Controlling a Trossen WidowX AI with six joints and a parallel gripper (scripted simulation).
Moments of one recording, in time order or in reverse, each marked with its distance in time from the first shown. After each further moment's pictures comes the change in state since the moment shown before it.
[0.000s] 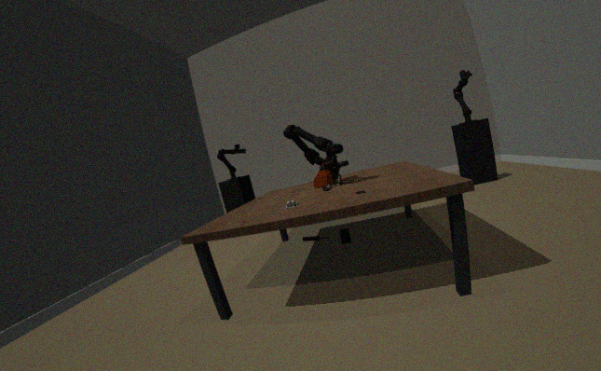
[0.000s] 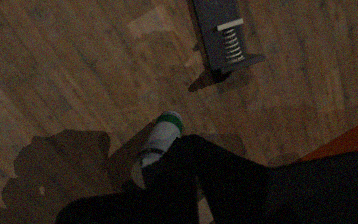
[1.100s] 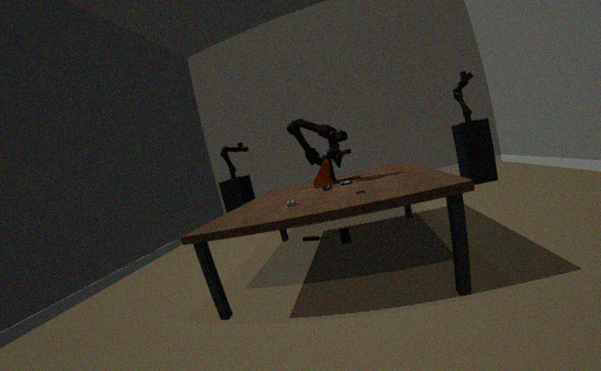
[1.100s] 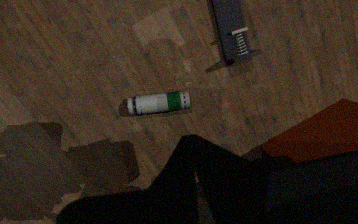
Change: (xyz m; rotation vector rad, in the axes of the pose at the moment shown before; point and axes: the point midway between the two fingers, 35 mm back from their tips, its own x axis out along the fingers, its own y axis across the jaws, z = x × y) arm -0.068 0.036 -0.001 -0.004 -0.004 0.010
